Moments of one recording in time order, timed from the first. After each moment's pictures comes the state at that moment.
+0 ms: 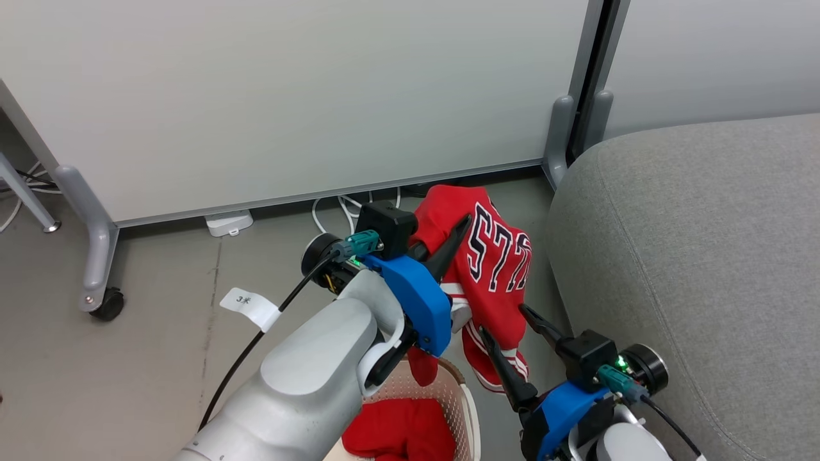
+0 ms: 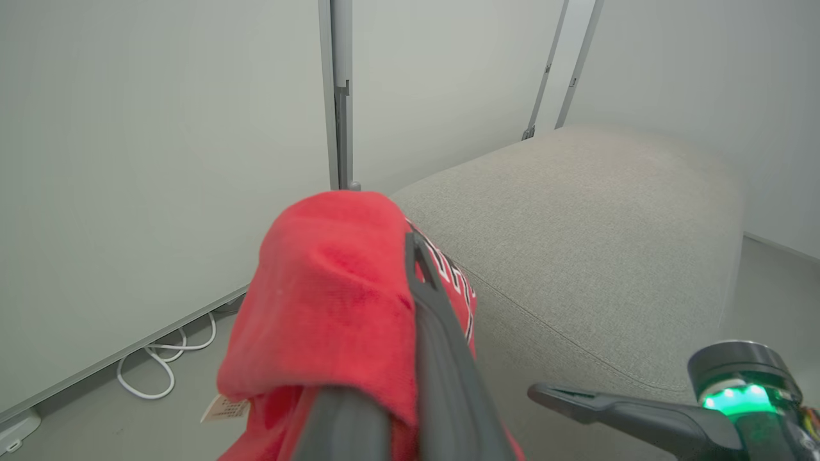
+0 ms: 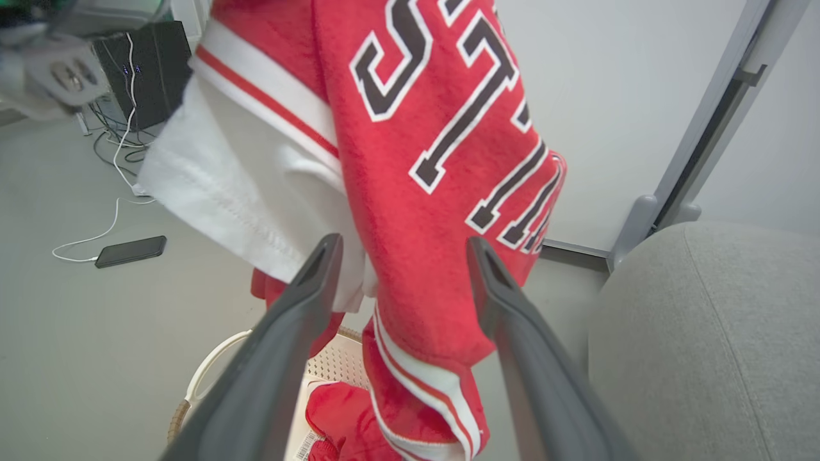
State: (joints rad) left arm -0.76 0.05 -0.95 0.74 -0.80 -0.13 -0.13; right arm -0.22 -0.05 0.32 0.41 0.07 0.13 -0.16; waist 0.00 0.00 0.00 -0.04
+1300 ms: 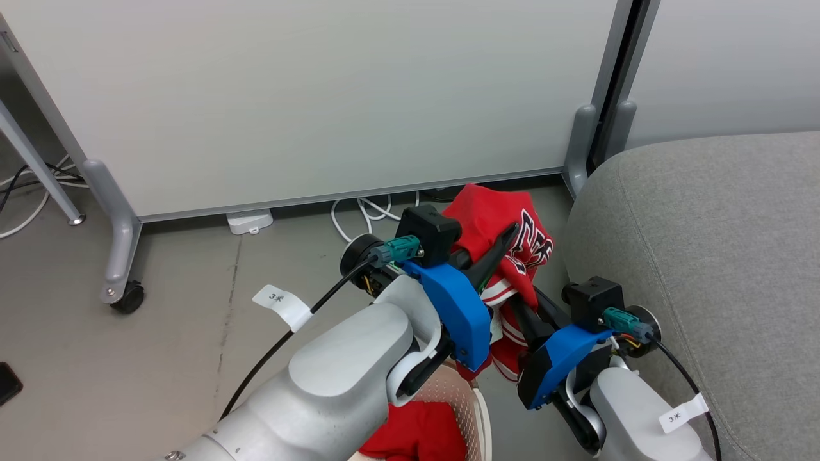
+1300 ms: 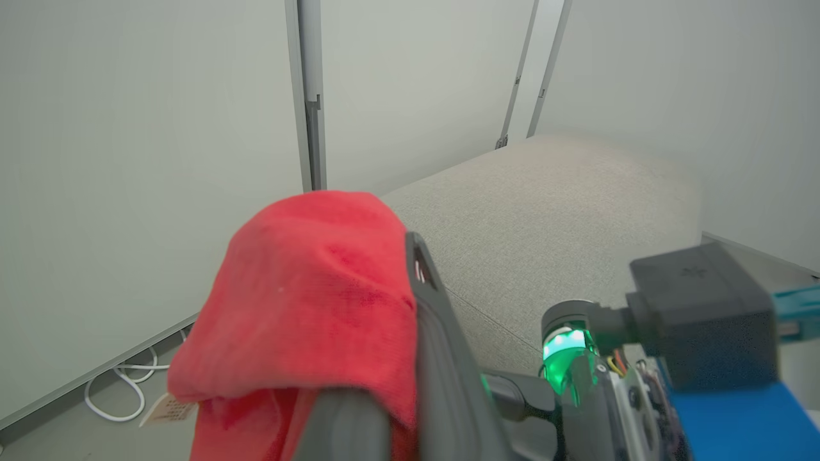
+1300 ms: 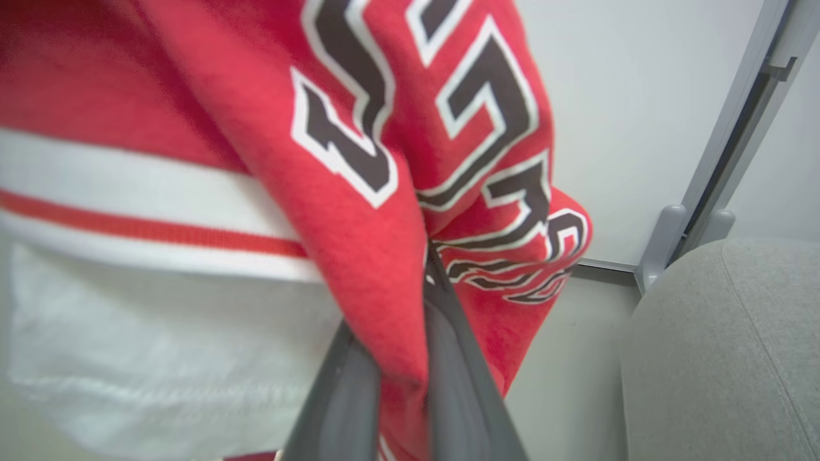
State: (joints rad) left arm -0.81 0.05 -1.14 0.65 -0.95 -0.08 -0.15; right arm -0.48 -0.05 0.39 0.76 0.27 0.13 -0.26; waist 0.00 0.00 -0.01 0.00
